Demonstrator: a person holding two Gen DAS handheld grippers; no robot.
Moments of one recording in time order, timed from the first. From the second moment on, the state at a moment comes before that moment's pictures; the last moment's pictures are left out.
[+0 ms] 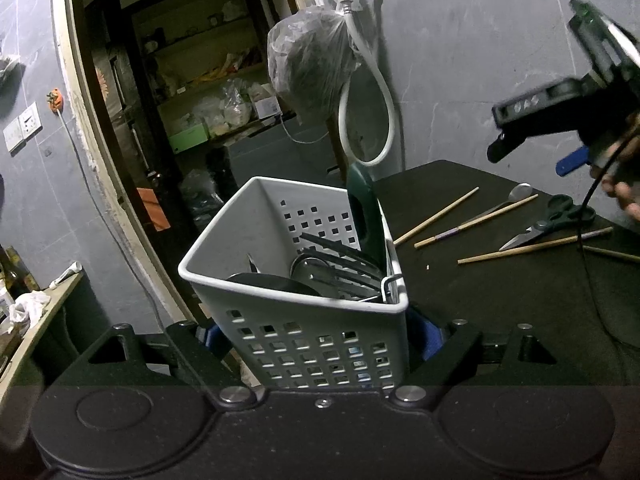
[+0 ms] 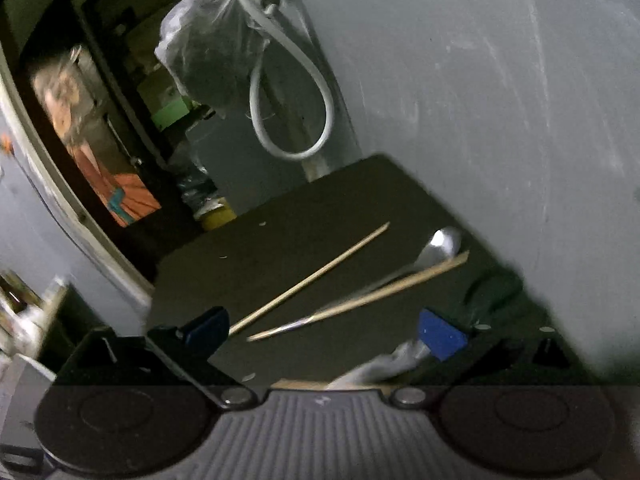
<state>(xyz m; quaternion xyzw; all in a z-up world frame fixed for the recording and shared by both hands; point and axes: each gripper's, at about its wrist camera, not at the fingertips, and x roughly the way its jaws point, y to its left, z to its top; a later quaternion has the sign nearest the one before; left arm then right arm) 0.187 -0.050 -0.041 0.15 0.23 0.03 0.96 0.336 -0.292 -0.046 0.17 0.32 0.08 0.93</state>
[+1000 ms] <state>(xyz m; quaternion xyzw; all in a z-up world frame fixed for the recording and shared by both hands) 0.193 -0.056 -0.038 0.15 0.24 0.04 0.96 0.429 -0.283 -0.108 0.09 0.34 0.21 0.91</state>
